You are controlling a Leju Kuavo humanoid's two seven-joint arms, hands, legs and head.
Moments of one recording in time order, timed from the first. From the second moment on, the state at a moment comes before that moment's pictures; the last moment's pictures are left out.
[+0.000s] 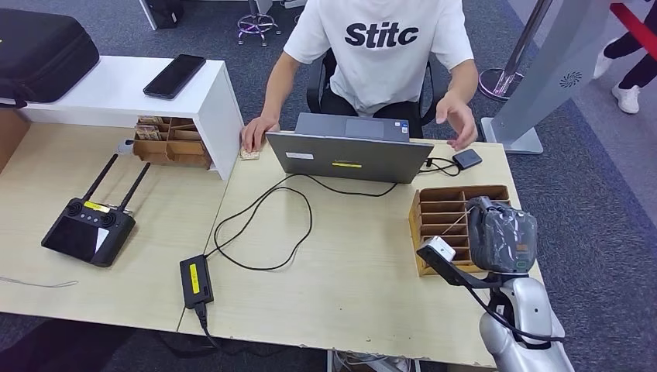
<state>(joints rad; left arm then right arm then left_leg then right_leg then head) -0.15 -0.08 -1.52 -0.11 1.09 0.19 0.12 -0.23 -0.17 0.13 -1.30 1.22 -0.59 -0.07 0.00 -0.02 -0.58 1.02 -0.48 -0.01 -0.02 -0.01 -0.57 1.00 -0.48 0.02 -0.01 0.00</state>
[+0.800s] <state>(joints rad) -0.16 -0.07 -1.52 -0.11 1.03 0.17 0.12 -0.56 -0.20 0.17 -1.22 1.22 -0.46 -0.04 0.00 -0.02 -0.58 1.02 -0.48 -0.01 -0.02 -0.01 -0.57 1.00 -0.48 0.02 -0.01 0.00</state>
